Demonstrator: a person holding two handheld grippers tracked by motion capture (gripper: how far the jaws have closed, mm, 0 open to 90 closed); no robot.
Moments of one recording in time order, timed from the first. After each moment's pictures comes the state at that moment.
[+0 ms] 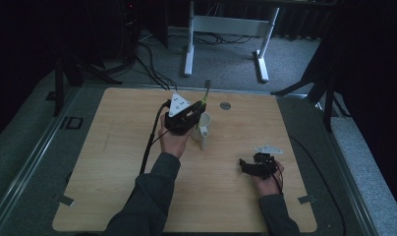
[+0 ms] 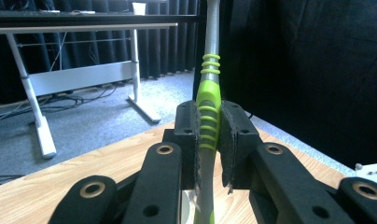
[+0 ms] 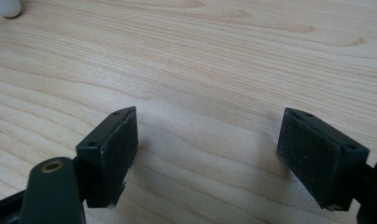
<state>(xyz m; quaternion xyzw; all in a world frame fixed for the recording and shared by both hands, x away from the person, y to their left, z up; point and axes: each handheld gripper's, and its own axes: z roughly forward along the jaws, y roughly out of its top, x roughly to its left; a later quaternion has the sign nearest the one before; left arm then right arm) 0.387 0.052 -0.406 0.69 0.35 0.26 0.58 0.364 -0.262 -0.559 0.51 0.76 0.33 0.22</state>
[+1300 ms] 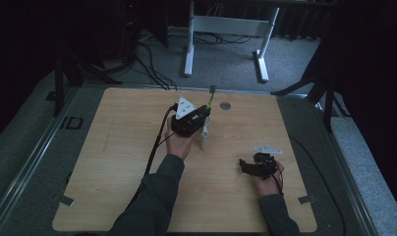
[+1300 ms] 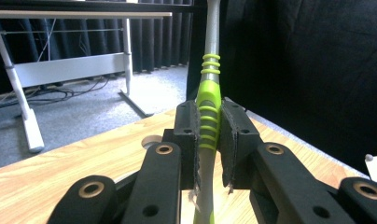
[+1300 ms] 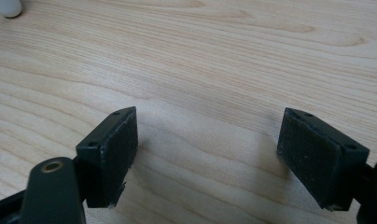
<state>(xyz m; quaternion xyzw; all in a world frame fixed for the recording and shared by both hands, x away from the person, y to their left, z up) 0.401 0.037 -0.432 0.69 0.36 0.24 0.58 0.364 -0.262 -0.560 0.51 0.76 0.33 0.22</state>
